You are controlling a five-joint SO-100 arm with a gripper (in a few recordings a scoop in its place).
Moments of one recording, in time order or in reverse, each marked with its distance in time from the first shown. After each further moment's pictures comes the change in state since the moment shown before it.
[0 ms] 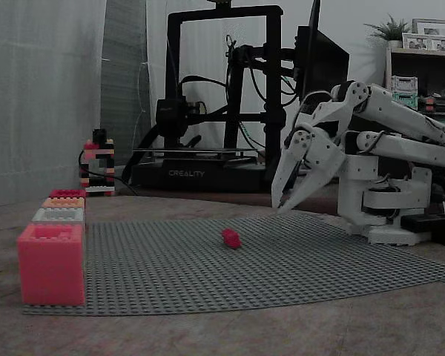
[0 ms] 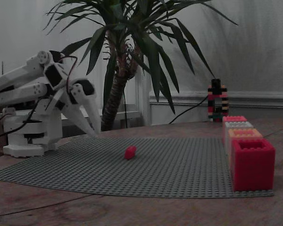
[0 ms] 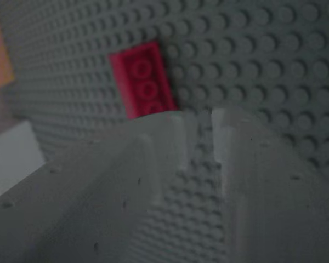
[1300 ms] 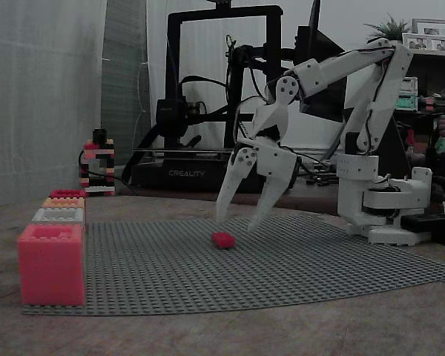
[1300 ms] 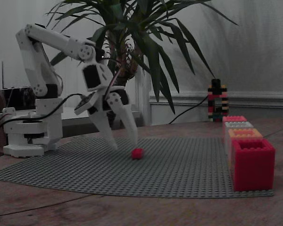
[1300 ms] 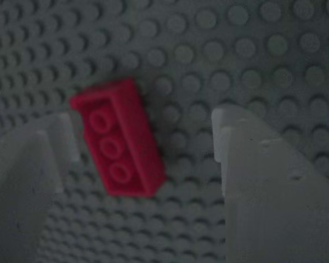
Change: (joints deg) arm -1.0 -68.9 -27.8 -23.7 -3.7
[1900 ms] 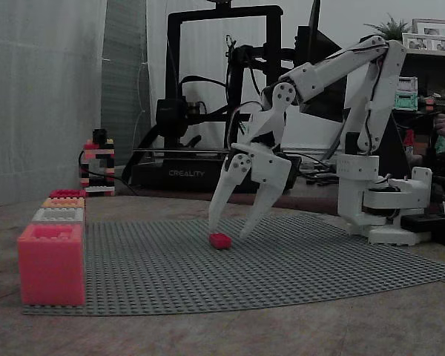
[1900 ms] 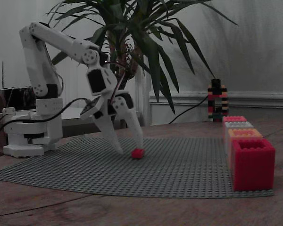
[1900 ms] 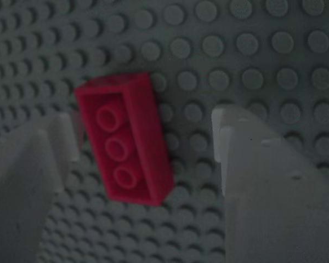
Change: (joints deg) arm -1.1 -6.0 -1.0 -5.7 -0.9
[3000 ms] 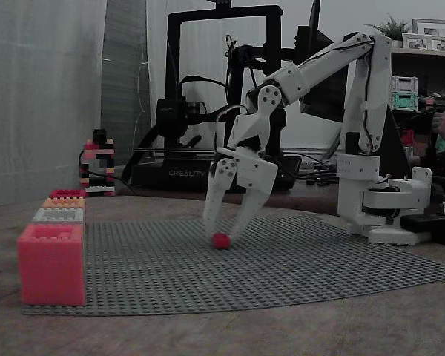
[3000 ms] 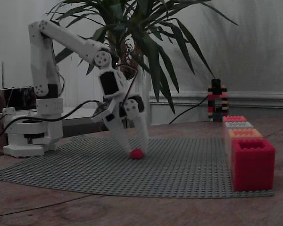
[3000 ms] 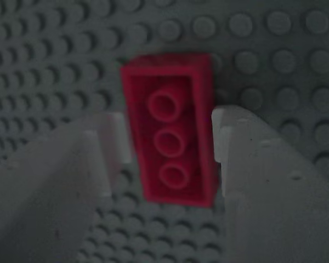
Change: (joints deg) arm -1.9 -9.3 -7.9 -0.7 1.3
